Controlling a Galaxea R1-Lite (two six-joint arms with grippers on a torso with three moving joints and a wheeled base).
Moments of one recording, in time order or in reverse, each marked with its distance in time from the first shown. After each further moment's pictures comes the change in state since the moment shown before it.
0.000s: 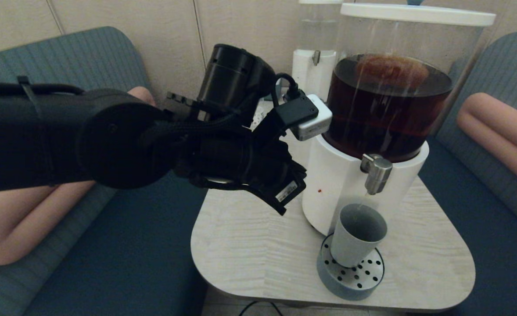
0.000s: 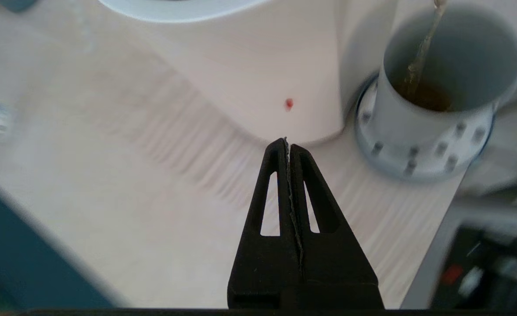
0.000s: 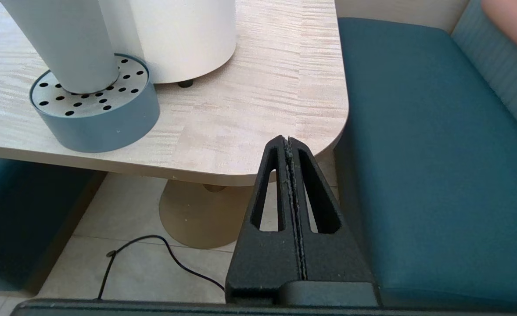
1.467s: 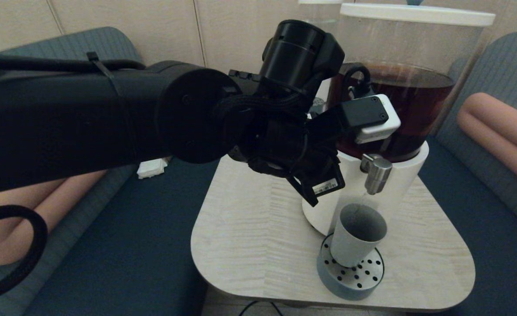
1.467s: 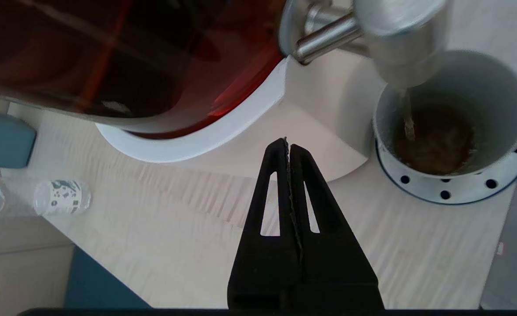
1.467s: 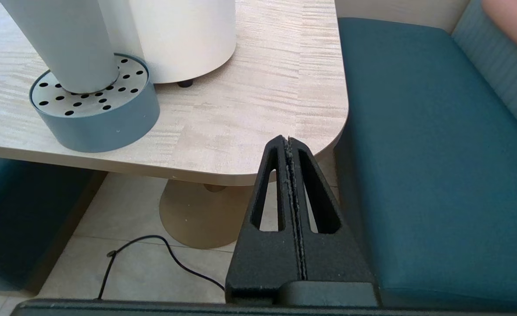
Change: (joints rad) left arm -0.107 0.171 -0.352 0.181 0.103 0.223; right arm 0.000 0.000 0.000 0.000 0.000 0.000
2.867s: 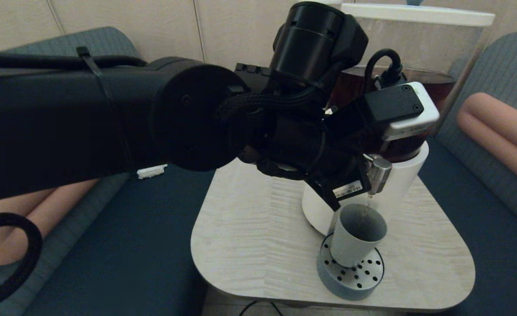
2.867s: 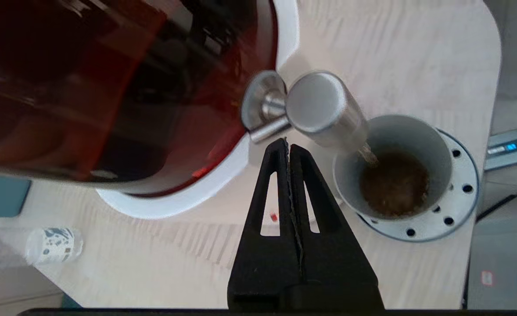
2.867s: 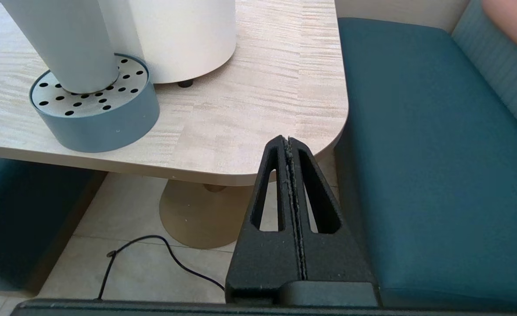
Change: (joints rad) left arm -0.048 -0.008 0.000 -0.056 -0.066 -0.008; right arm 0.000 0.000 0.000 0.000 0.000 0.000
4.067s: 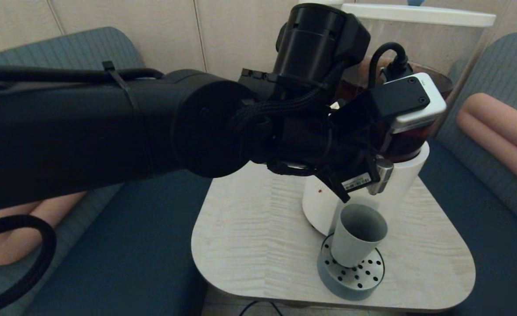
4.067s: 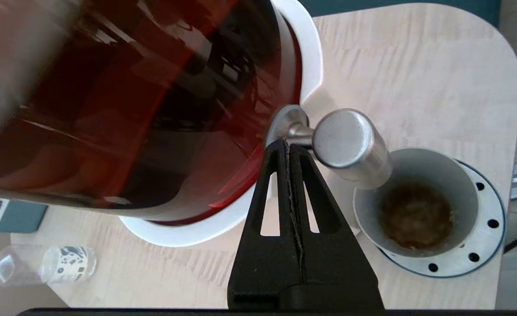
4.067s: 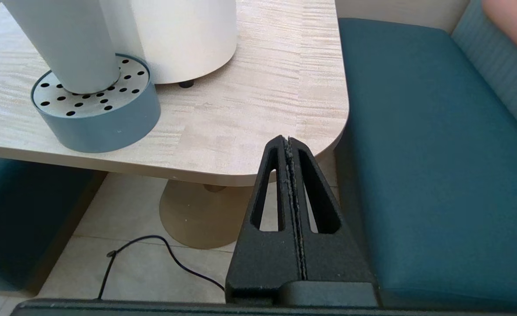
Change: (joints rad) left arm -0.001 0.027 0.004 -0.106 -0.020 0.007; right arm 0.000 0.000 0.000 0.000 0.000 0.000
